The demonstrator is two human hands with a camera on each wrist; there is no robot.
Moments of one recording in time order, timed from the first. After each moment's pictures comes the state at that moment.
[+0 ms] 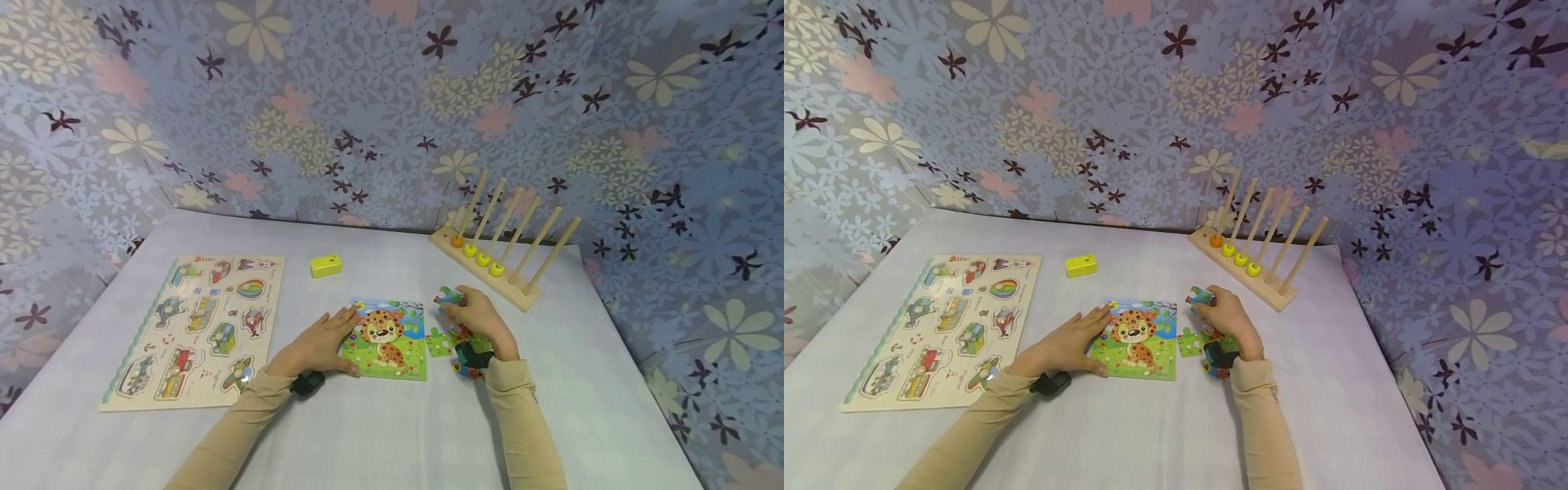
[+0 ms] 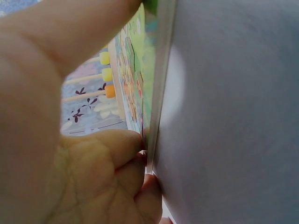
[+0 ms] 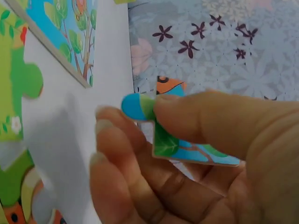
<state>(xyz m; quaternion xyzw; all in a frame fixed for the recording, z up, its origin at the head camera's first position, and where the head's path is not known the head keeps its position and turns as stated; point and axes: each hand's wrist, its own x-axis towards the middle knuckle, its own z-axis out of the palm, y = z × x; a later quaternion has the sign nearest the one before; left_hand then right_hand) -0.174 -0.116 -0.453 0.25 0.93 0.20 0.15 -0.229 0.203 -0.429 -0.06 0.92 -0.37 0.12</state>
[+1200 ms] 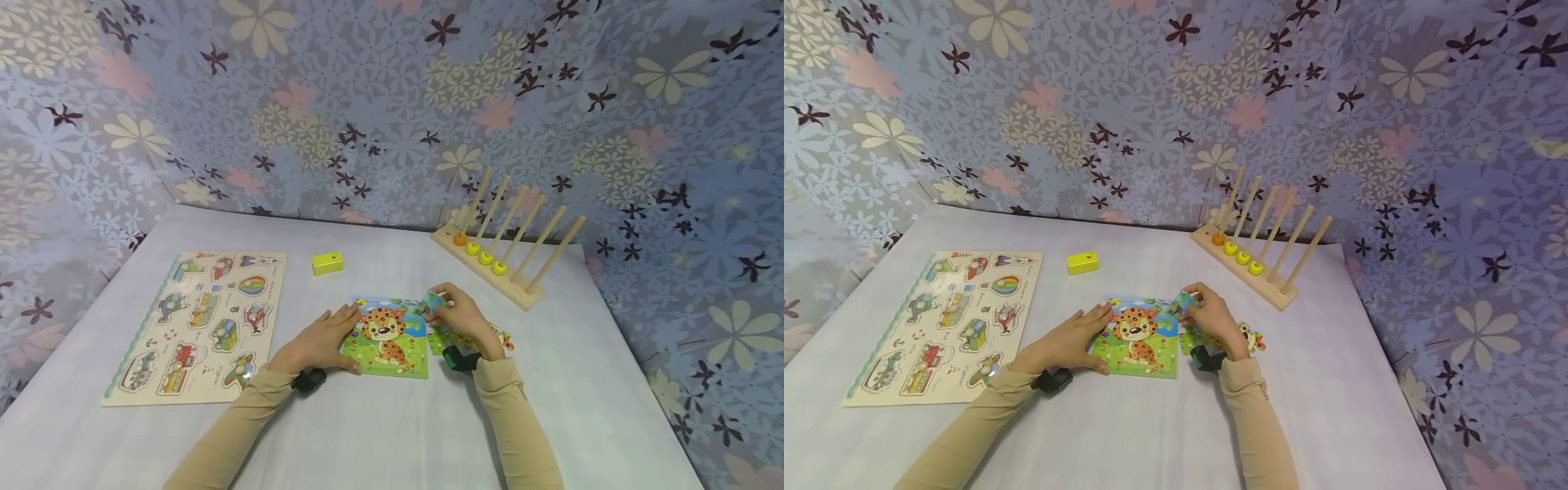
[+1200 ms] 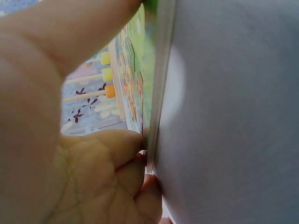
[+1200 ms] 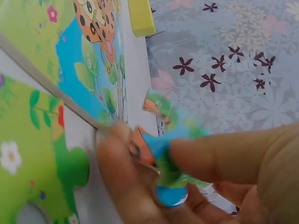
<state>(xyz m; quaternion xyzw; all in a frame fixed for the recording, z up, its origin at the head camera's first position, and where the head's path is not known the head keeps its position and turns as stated) -0.174 -0.117 -0.454 0.25 0.93 0.20 0.16 -0.228 0.178 -0.442 -0.08 0.86 -0.48 0.15</state>
